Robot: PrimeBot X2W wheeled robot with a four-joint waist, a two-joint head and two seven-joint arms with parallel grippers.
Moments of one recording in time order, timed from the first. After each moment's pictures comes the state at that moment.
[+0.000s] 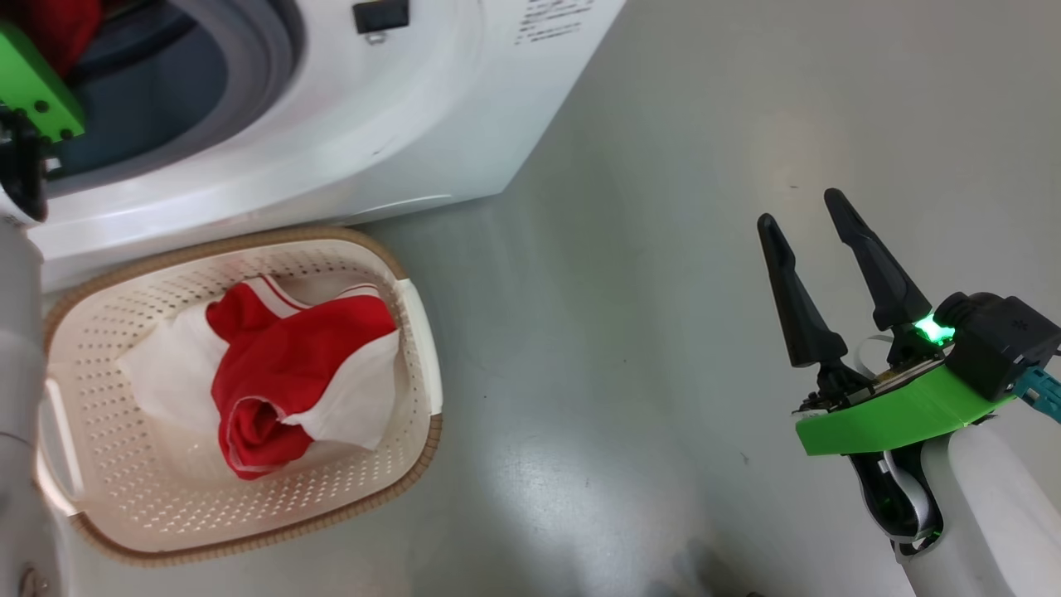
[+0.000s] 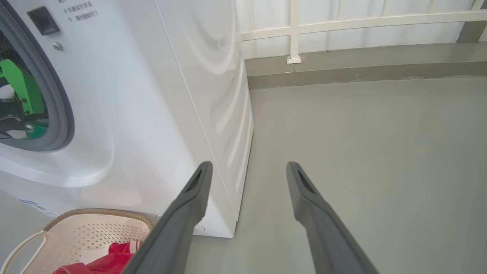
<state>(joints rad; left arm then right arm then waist) -1.32 0.23 0.05 1.23 -0.27 0.06 0.06 -0.32 -0.18 0.18 0.09 0.45 0.13 -0.26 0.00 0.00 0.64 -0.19</state>
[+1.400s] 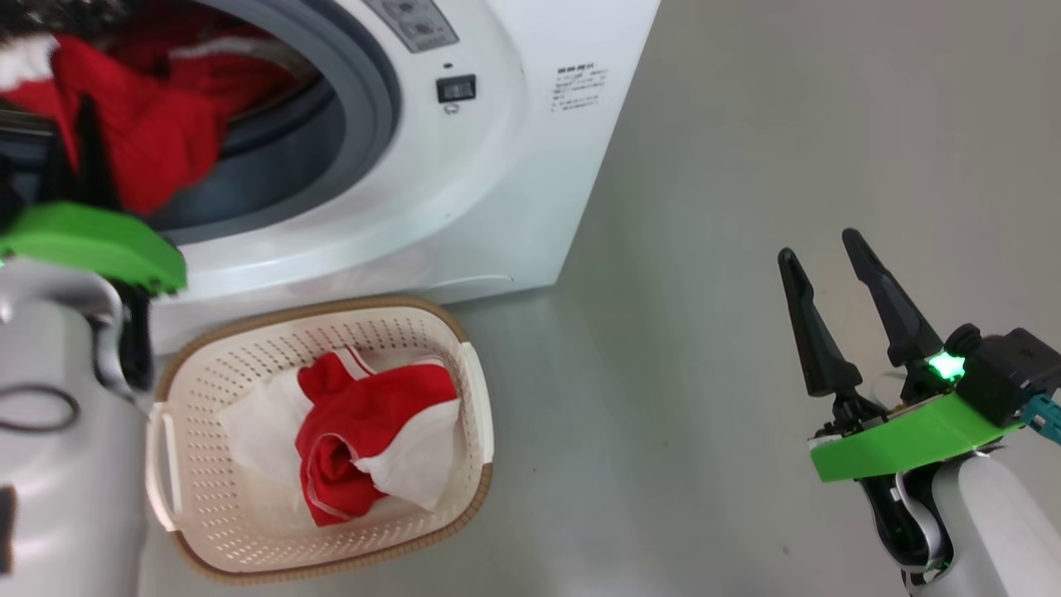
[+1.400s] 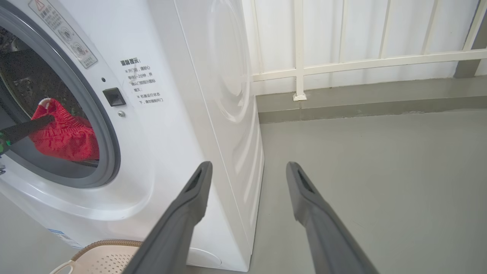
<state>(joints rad) -0.91 0.19 0.05 0.84 -0.30 -0.04 -0.25 -0.26 -0.18 0.14 0.11 0.46 0.13 -0.26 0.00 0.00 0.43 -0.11</state>
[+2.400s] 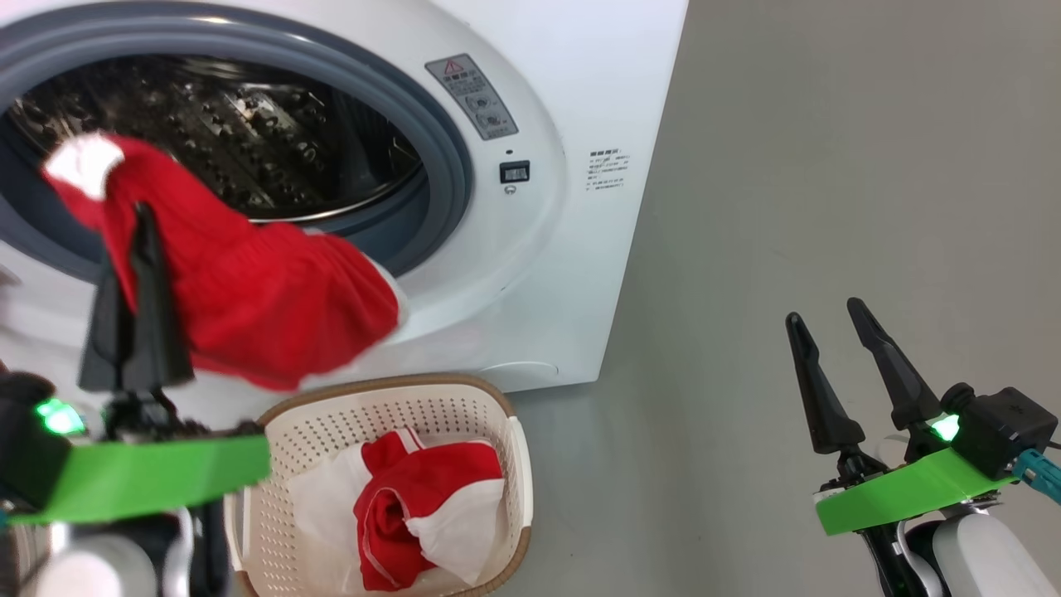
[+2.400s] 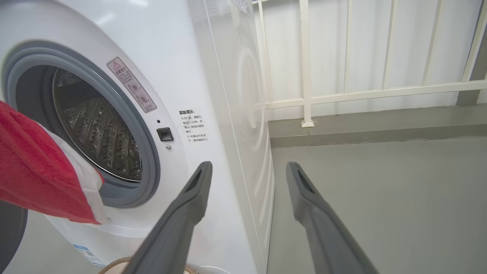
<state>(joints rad) -0.28 0.10 0.02 -0.22 -0.27 0.11 -0.08 -0.14 -0.15 0.10 0.13 0.44 0.13 -0.26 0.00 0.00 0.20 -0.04</state>
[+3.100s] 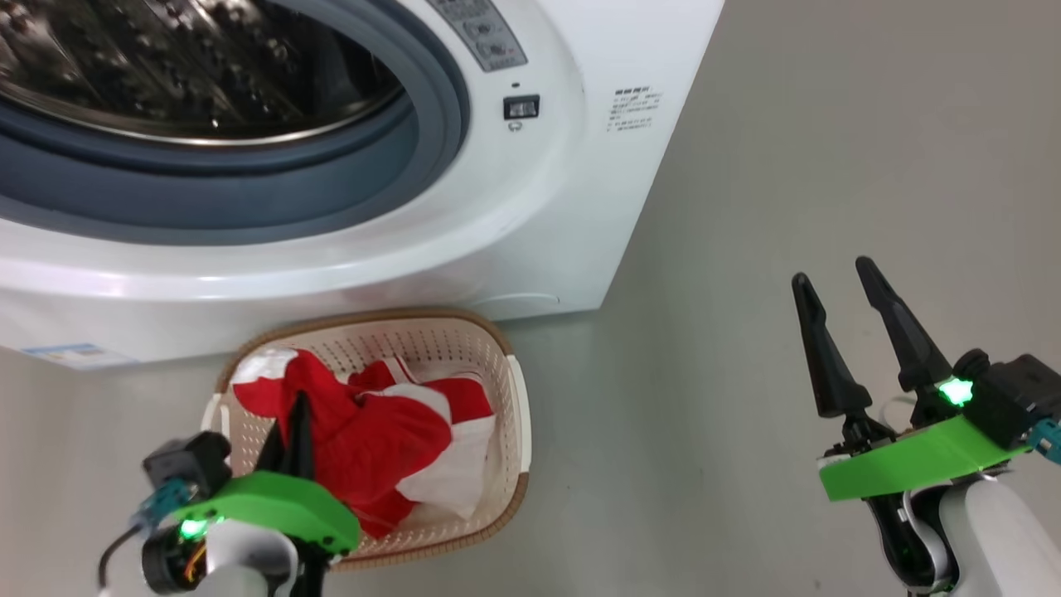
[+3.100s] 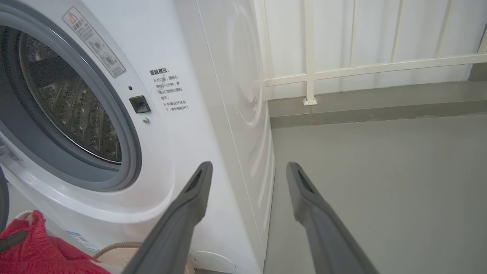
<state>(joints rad) -0.26 0.04 -0.09 0.37 -0.51 0.10 -0.11 -0.19 -0.16 0.10 0.11 0.44 0.13 -0.26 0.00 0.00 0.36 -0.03</state>
